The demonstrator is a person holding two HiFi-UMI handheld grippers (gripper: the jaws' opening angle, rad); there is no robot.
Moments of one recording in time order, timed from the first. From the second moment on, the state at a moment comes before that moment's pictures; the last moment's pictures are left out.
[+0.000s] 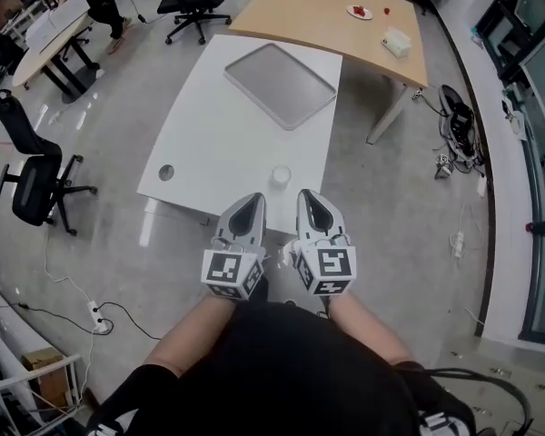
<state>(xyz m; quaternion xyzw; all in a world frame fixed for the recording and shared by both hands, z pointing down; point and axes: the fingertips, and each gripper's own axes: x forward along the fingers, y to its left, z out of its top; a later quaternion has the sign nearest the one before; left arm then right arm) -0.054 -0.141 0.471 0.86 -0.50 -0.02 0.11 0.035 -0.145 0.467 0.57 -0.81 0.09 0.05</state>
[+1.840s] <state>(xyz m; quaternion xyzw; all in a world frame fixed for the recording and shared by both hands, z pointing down) -0.040 -0.327 0.672 0.86 -0.45 0.14 0.16 -0.007 -0.300 0.719 0.46 -0.83 0.19 0.26</state>
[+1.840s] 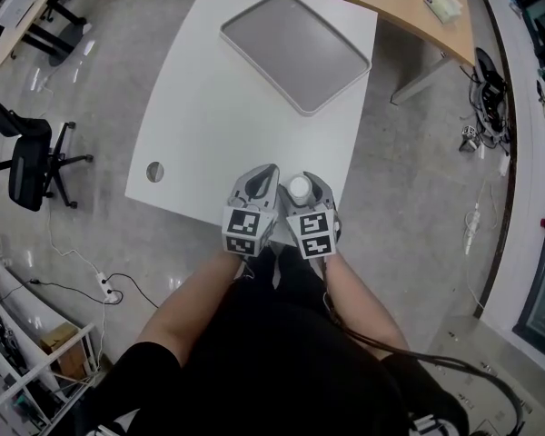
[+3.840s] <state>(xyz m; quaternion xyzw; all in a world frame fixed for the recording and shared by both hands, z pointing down) -0.006 -0.469 0.492 0.87 -0.48 0.06 0.05 0.043 -0.448 0.488 0.48 -0.84 0.12 0.20</state>
